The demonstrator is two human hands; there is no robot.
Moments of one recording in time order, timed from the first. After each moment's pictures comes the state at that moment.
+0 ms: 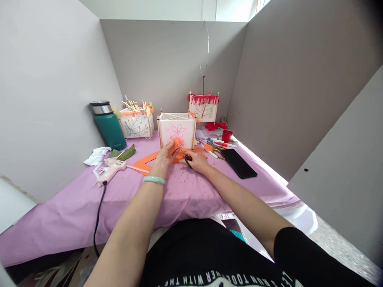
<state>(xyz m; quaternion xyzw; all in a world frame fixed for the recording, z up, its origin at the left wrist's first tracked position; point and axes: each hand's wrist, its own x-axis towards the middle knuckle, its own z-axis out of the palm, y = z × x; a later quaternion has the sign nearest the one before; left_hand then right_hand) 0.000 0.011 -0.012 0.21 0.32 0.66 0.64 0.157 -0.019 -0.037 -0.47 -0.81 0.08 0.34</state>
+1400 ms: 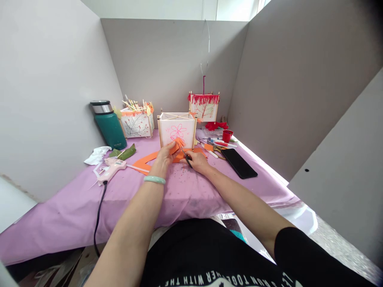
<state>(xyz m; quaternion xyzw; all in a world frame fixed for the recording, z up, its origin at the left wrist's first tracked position) 0.002 0.007 -0.008 0.23 0.33 0.66 0.64 0.156 -0.017 -0.038 -0.47 -0.81 0.07 0.33</state>
